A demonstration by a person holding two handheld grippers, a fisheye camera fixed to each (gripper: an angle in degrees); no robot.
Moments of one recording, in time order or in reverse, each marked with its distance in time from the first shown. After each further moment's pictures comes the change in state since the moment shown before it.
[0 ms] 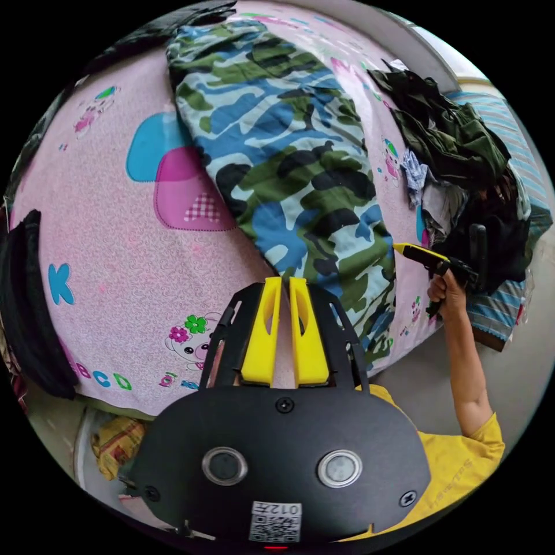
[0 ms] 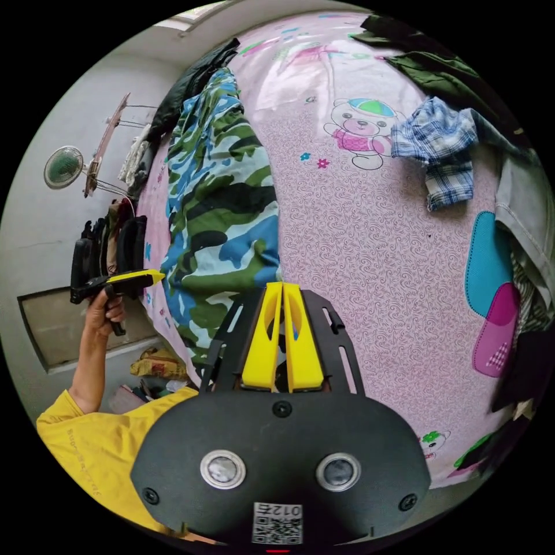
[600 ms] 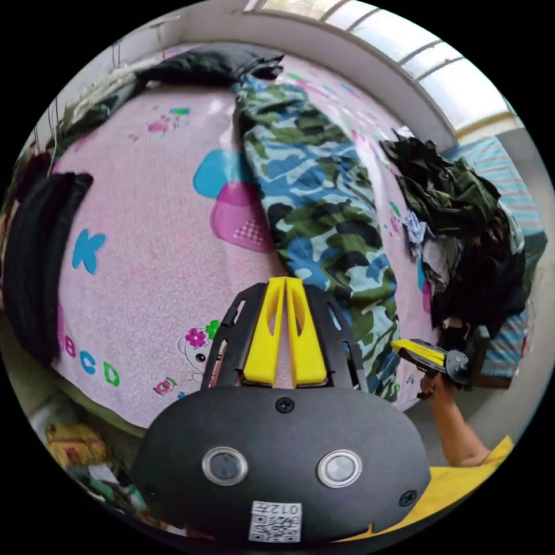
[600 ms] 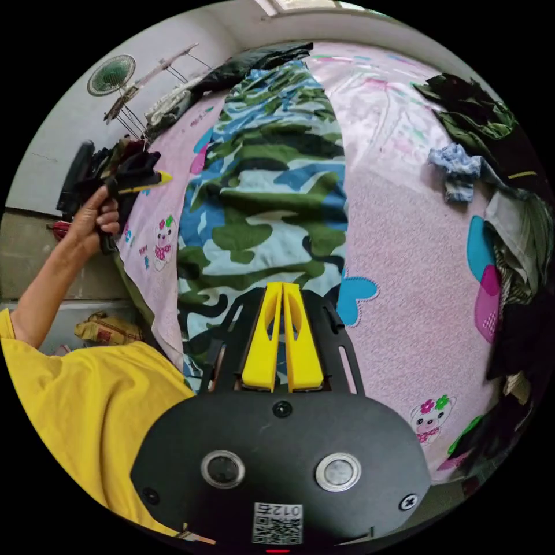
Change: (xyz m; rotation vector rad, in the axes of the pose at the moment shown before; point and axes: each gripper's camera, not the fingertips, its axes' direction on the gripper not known) left arm -0.015 0.026 -0.064 0.364 -0.019 -0.123; right arm -0.139 0.056 0.024 0.006 0.203 -0.232
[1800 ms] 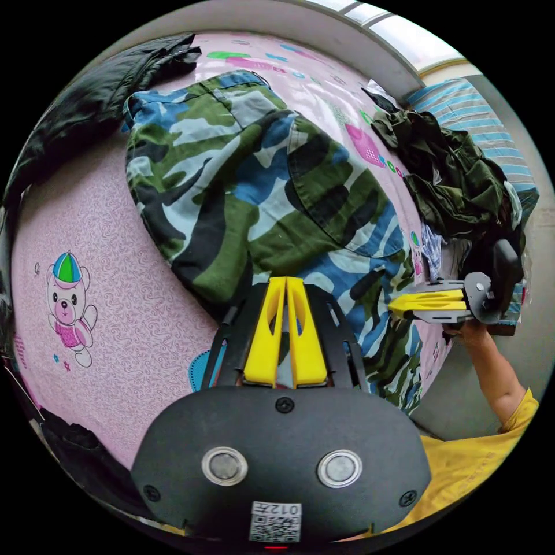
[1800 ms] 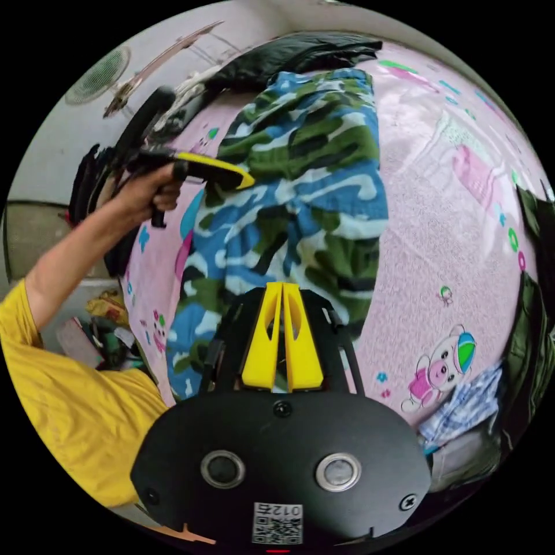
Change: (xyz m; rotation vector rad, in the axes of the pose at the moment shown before) left arm -0.069 -0.334 0.013 -0.185 0.078 0.341; right arm -0.025 -0.452 -0.061 -0.092 -0.097 -0.163
